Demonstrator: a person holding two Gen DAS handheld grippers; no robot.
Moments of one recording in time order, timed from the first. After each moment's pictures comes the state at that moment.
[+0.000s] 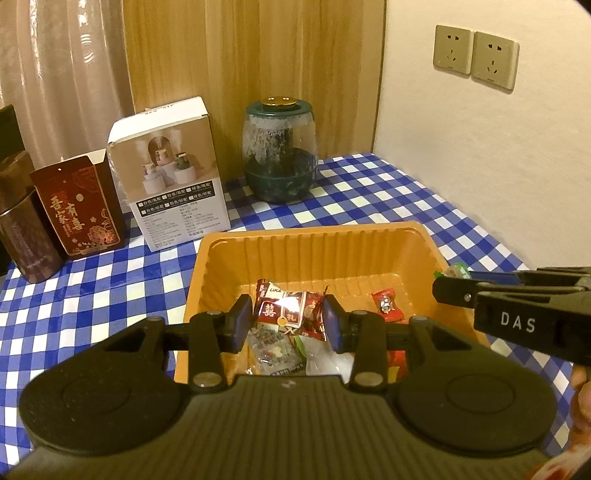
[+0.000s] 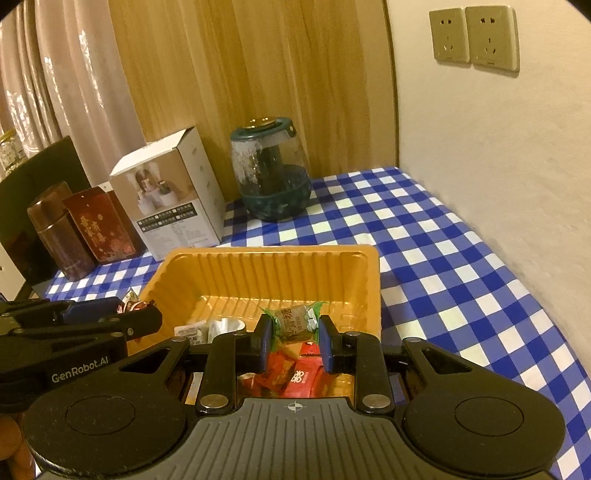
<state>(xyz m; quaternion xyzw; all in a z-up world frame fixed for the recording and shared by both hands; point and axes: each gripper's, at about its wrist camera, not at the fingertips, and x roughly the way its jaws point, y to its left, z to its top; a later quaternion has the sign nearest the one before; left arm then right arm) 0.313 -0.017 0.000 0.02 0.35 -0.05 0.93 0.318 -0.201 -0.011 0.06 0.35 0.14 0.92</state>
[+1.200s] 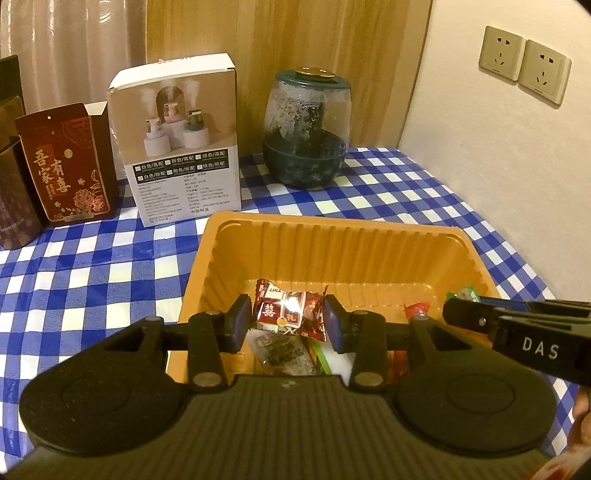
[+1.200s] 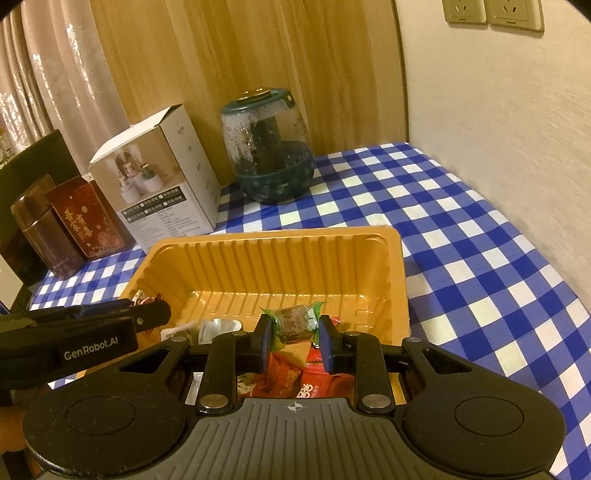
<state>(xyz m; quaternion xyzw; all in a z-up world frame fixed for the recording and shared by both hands) 0.359 0.011 -0.042 -0.04 0.37 -0.04 0.93 0.356 -0.186 -0.044 0.08 0.37 0.15 0.91</state>
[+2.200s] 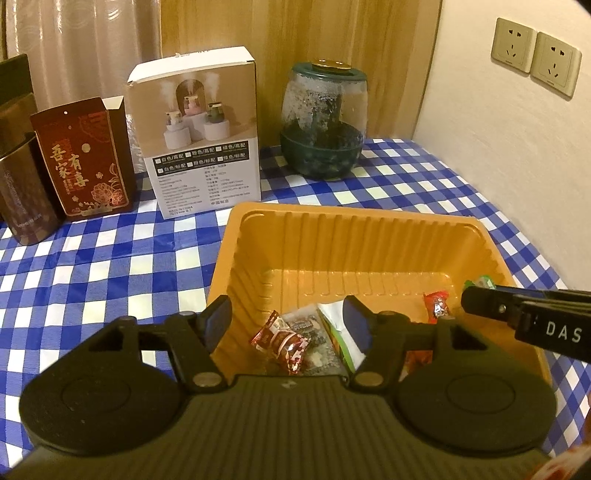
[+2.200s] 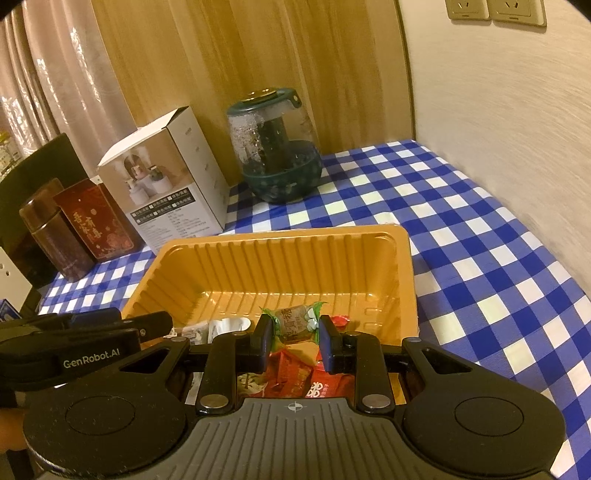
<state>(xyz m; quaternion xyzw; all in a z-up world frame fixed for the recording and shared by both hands) 0.354 0.020 -0.042 -0.02 0.38 -0.02 0.92 0.355 -0.186 -0.041 0.09 0.37 0.16 0.91</state>
